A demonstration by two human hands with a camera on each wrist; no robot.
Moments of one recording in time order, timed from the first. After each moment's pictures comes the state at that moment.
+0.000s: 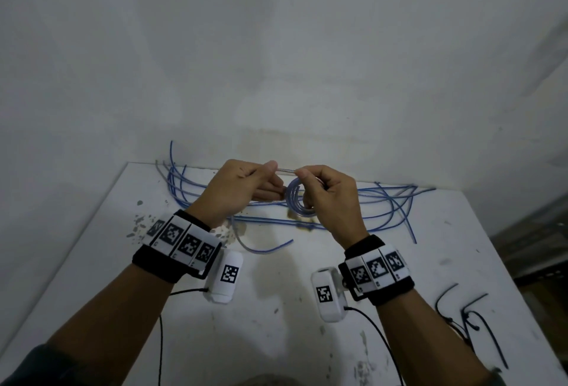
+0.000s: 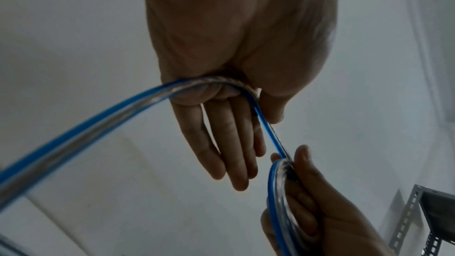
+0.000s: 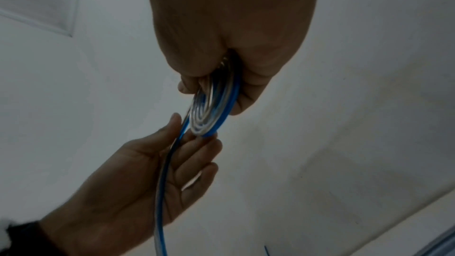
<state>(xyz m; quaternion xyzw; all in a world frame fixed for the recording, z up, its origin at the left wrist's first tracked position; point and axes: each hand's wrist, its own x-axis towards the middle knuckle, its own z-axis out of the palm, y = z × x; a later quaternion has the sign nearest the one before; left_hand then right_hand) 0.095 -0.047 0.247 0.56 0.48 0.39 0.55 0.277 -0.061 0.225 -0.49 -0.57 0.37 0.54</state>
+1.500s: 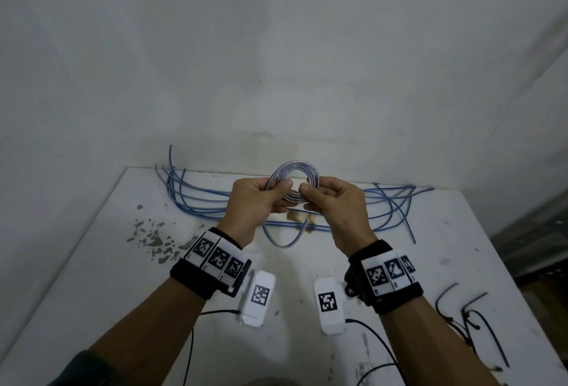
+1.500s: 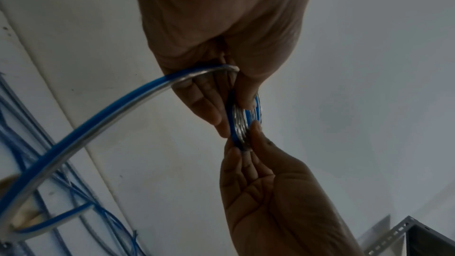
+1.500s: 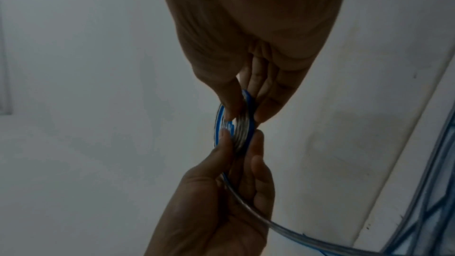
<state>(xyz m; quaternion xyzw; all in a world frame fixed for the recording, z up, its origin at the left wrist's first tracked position) 0.135 -0.057 0.224 0.42 0.51 0.49 0.57 0.284 -0.069 0.223 -0.52 -0.38 0.52 0.56</state>
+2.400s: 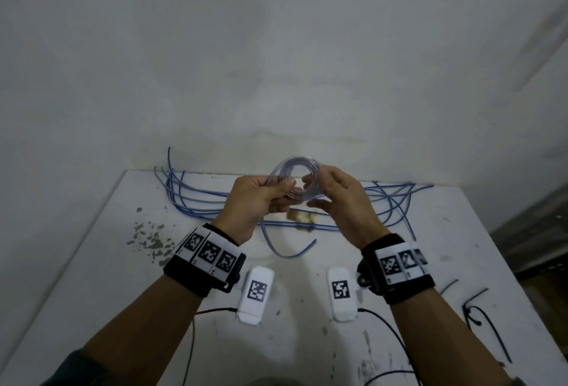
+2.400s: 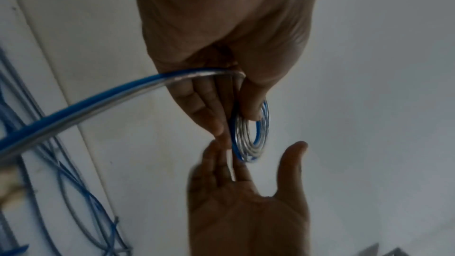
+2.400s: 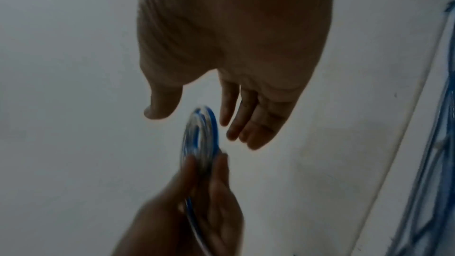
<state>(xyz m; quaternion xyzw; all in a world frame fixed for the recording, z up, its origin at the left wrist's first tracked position) 0.132 -0.057 0.234 0.43 0.48 0.46 0.62 0.305 -0.062 0.223 -0.46 -0.45 0.57 0.51</state>
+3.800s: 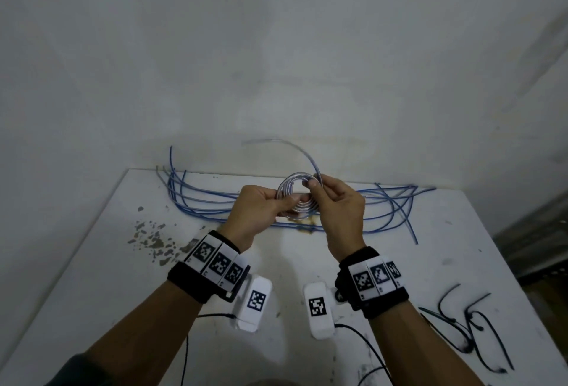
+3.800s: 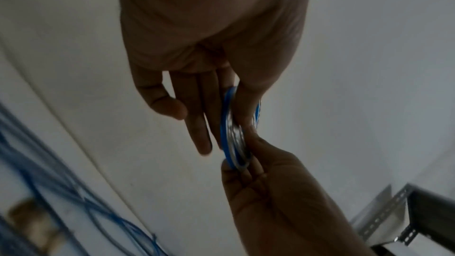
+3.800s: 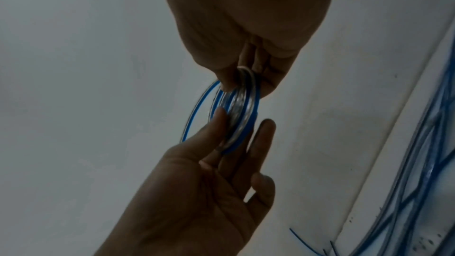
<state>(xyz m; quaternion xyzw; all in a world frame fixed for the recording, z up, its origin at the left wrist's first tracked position) 0.135 -0.061 0.221 0.48 0.53 0.41 0.56 0.275 -0.068 0.210 -0.51 -0.35 0.46 0.64</state>
